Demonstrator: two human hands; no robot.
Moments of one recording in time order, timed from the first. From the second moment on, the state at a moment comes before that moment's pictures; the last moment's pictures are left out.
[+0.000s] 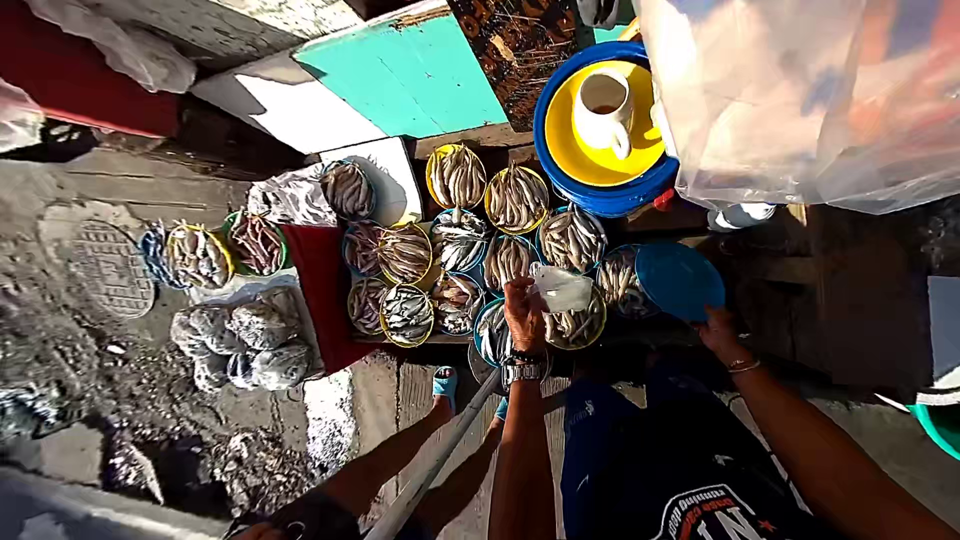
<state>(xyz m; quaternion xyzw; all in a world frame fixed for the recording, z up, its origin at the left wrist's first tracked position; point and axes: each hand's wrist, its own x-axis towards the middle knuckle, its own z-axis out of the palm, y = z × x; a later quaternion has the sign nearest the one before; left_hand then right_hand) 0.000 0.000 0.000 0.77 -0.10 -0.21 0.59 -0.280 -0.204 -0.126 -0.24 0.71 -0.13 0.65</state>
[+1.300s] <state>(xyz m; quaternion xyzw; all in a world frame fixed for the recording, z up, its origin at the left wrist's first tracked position) -0.159 0.155 0.309 0.79 0.09 0.48 0.38 -0.068 0.037 0.340 -0.64 -0.17 0.18 0.72</state>
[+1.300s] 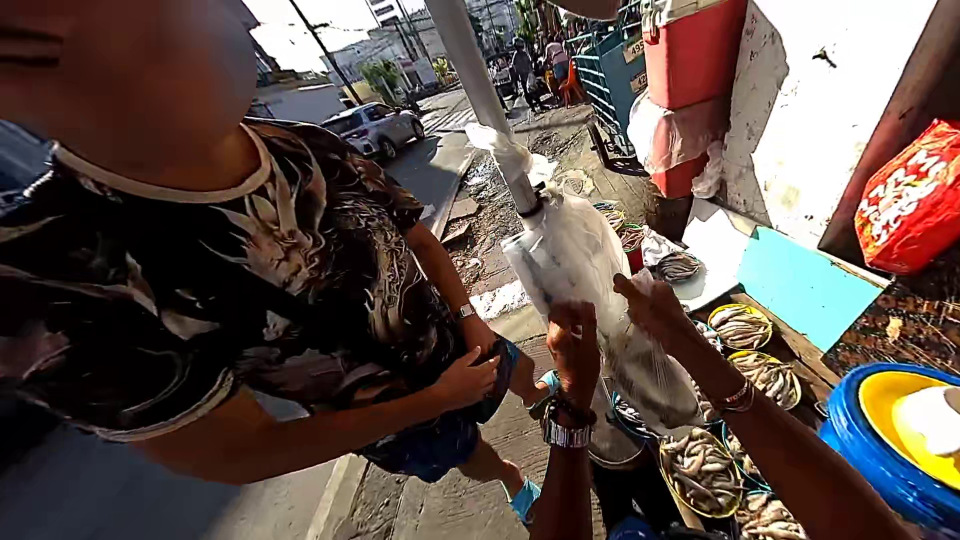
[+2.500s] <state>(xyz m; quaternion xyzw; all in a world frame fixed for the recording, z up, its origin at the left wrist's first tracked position) -0.199 0.114 0.282 0.68 -0.06 0.22 0.69 -0.123 -0.096 0.234 -0.64 -0.16 0.04 0.75</state>
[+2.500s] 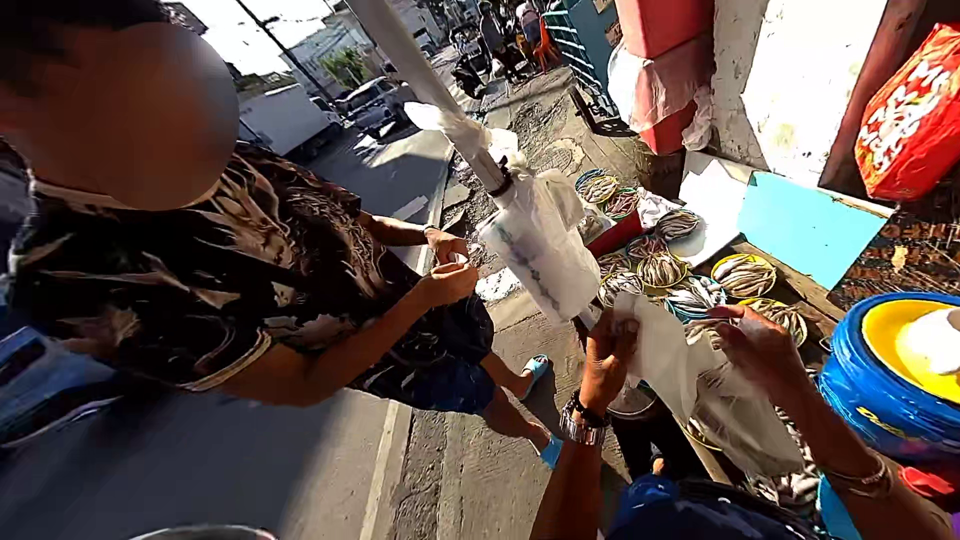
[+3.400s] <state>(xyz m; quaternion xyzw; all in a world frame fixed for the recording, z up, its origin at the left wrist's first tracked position) -0.346 0.192 0.288 0.95 0.19 0.23 0.04 -0.133 -0.068 0.234 -0.63 -0.24 0.25 0.69</state>
